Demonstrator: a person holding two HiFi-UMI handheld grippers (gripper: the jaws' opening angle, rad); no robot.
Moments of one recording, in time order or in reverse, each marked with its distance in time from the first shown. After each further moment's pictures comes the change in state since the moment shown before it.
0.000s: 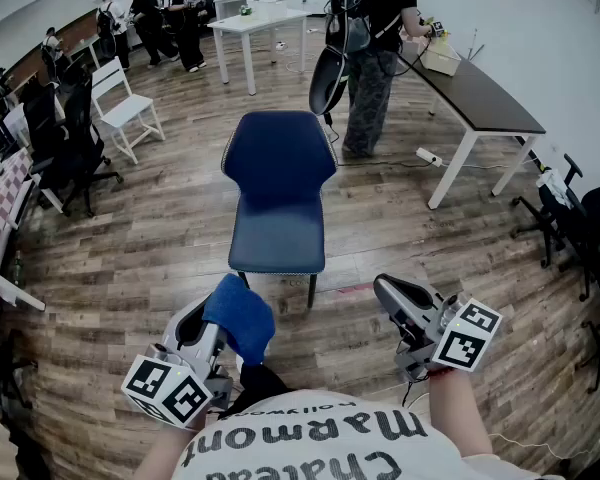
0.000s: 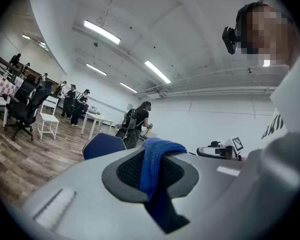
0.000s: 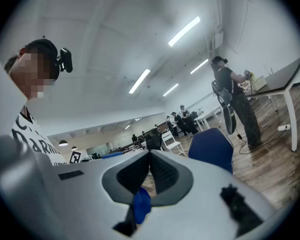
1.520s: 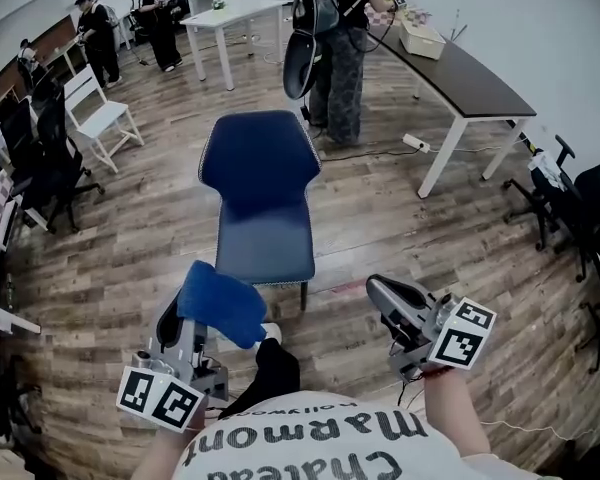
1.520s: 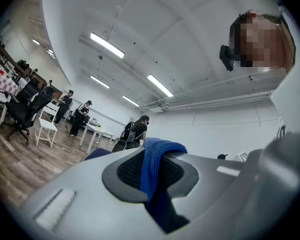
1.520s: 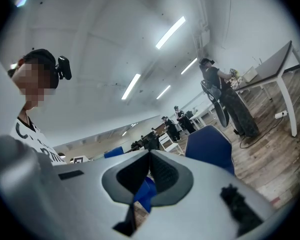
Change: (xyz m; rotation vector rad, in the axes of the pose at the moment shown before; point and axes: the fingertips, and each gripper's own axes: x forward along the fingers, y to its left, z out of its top) left arm 0.066 0.028 0.046 -0.024 -0.181 0.017; right arm 0.018 -0.057 0.016 0.115 -0.045 -0.033
